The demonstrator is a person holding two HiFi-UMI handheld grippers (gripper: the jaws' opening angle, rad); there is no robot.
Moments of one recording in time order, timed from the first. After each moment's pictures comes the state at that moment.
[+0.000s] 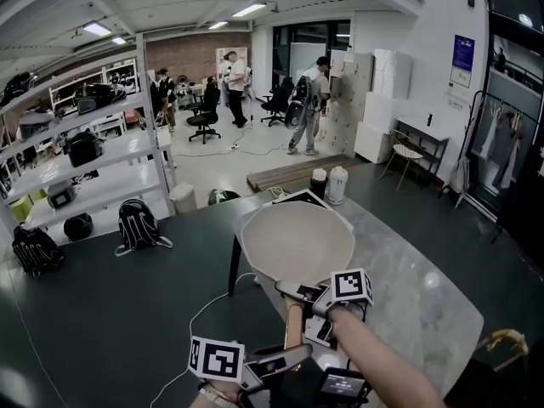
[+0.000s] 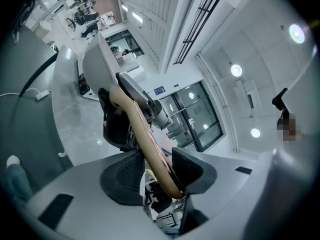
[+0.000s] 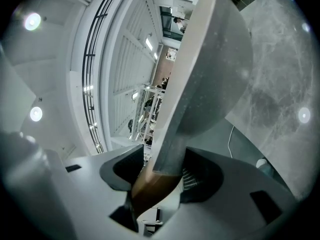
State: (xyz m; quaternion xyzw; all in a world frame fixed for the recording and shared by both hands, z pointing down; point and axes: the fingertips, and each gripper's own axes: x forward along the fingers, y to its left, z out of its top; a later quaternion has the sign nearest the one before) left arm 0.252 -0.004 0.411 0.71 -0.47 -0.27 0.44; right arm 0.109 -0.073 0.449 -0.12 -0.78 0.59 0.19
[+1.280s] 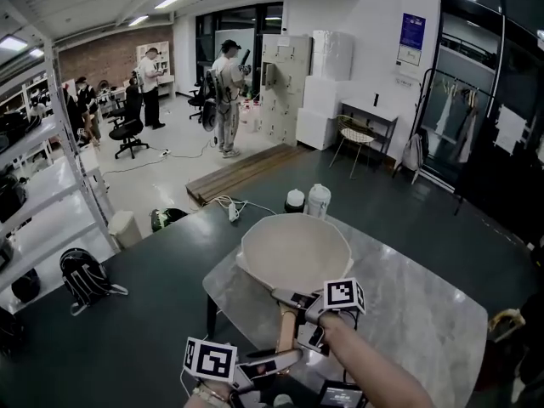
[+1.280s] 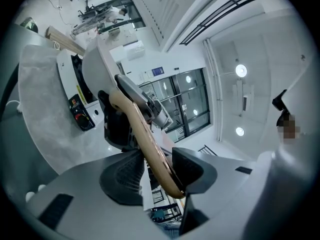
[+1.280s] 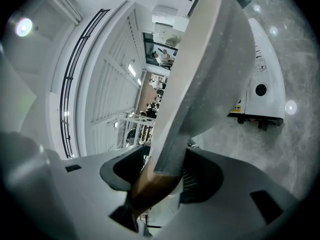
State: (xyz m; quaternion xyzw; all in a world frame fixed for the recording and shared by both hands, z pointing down) left arm 0.028 -0.114 0.445 0.77 -0.33 -0.21 0.51; right arm -0.077 -0.225 0.499 0.03 -0.76 0.64 0.12
